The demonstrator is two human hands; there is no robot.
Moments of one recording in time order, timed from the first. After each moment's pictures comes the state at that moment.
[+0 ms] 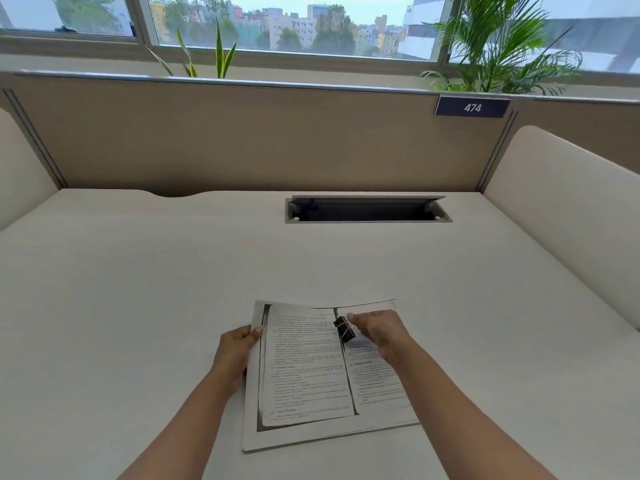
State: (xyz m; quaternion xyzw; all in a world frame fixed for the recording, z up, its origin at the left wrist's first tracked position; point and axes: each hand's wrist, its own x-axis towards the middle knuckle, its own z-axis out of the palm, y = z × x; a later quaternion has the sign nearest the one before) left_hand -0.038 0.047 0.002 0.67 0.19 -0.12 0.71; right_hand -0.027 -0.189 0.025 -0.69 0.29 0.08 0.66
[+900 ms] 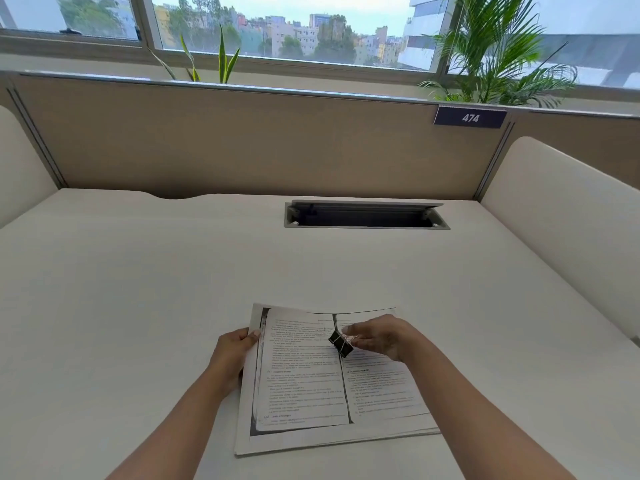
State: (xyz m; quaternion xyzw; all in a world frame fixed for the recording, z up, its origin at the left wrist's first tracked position) left_hand -0.031 0.053 -0.007 0.67 0.19 -0.14 0.71; right_hand -0.024 -0.203 0.040 -0.69 0.26 0.22 0.64
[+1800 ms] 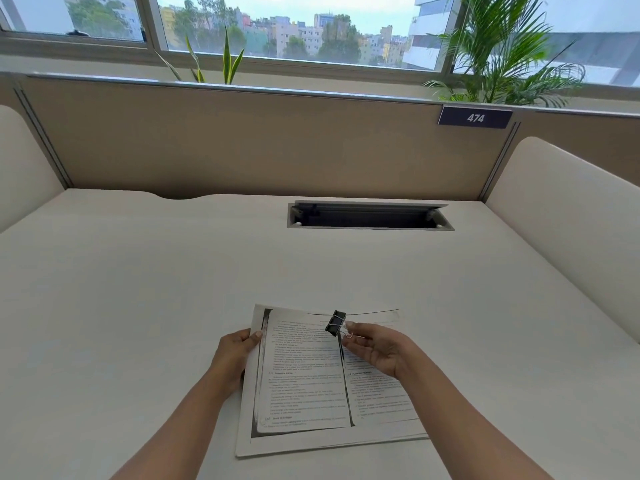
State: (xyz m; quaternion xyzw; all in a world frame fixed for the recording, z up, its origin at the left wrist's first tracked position) left_hand -0.034 0.050 -0.003 0.66 0.19 -0.13 0.71; right_hand -0.037 -0.190 0.033 -0.51 0.29 0.19 0.78
